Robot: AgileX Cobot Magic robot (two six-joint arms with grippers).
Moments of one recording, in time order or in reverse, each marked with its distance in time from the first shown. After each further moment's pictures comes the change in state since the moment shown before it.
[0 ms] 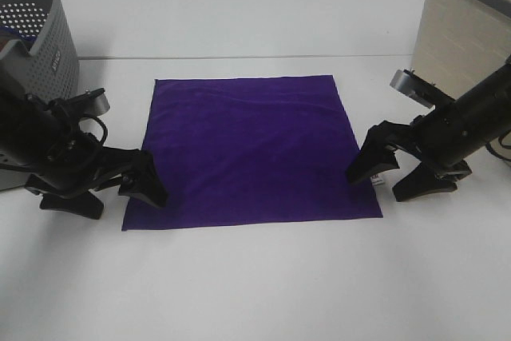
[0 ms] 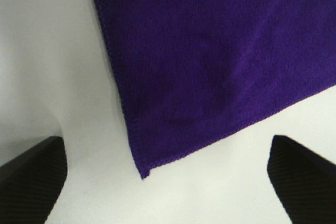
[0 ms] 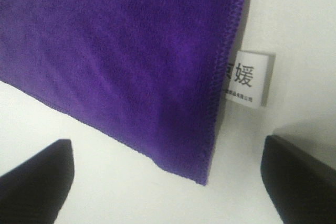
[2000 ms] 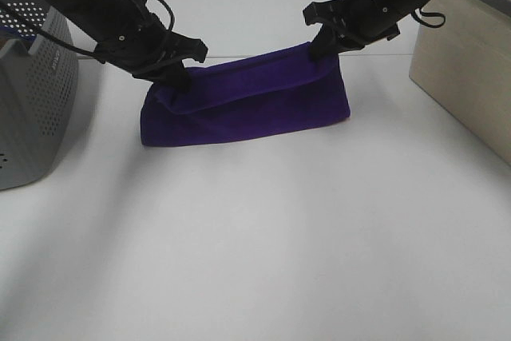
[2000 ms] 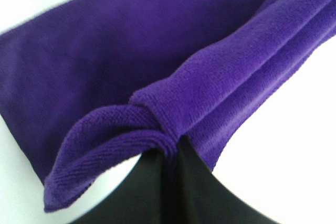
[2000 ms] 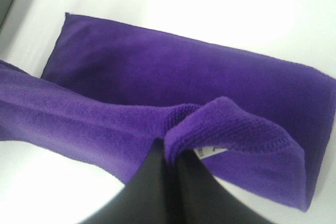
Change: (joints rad) left arm -0.107 0.159 -0.655 0.344 0.109 -0.255; right arm 0.187 0.132 -0.671 -0.126 -0.040 0.182
